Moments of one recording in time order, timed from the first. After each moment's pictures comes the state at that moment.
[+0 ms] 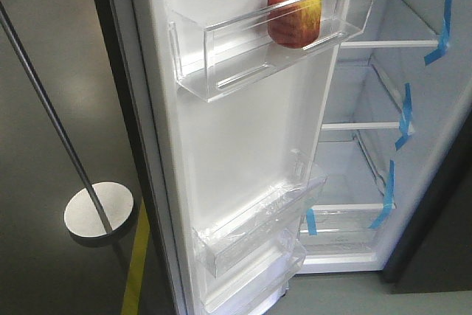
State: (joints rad) left arm -0.04 1.66 -1.54 0.82 -0.71 -2.15; right arm 0.01 0.11 -0.63 0.34 0.84 -0.15
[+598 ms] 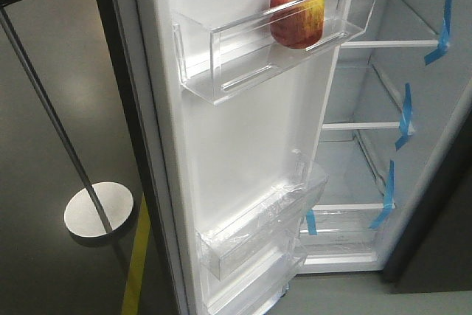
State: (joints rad) left arm -0.04 1.73 -1.54 0.91 -1.02 -2.15; right arm 0.01 0.11 -0.63 0.34 0.84 -0.15
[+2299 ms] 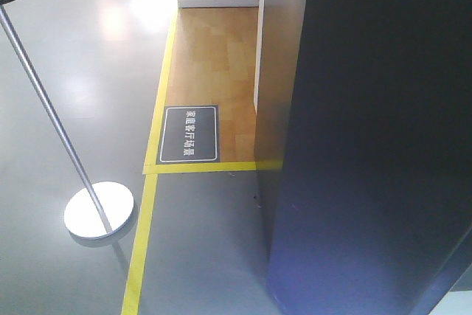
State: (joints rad) left arm 0.02 1.72 -1.54 1.04 -1.00 -2.15; right arm 0.01 0.48 -0.63 0.44 0.41 -0.36
